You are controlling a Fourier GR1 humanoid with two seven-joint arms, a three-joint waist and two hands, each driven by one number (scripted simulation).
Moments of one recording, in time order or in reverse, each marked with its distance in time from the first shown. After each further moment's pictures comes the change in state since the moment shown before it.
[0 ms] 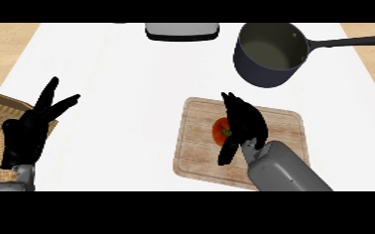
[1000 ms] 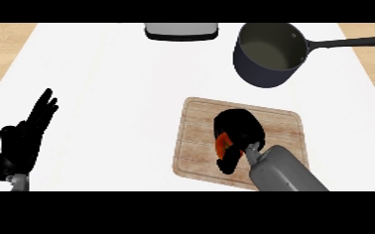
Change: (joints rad) left arm 0.060 -0.058 0.094 0.027 -0.069 -0.070 0.001; right arm 0.051 0.000 -0.004 0.069 0.143 0.144 -0.408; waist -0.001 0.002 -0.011
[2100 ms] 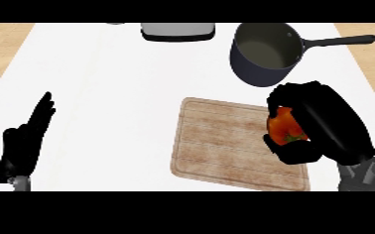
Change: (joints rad) left arm 0.008 -0.028 0.030 0.035 -0.025 -0.013 -0.027; right arm 0.103 -0.366 -0.233 -0.527 0.098 -0.175 -0.379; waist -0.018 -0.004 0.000
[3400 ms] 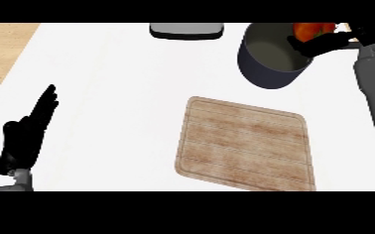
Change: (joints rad) left arm -0.043 -0.028 0.031 -0.021 -0.037 -0.066 0.029; right arm -0.519 0.095 -0.427 0.779 -0.179 -0.048 -0.326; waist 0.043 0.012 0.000
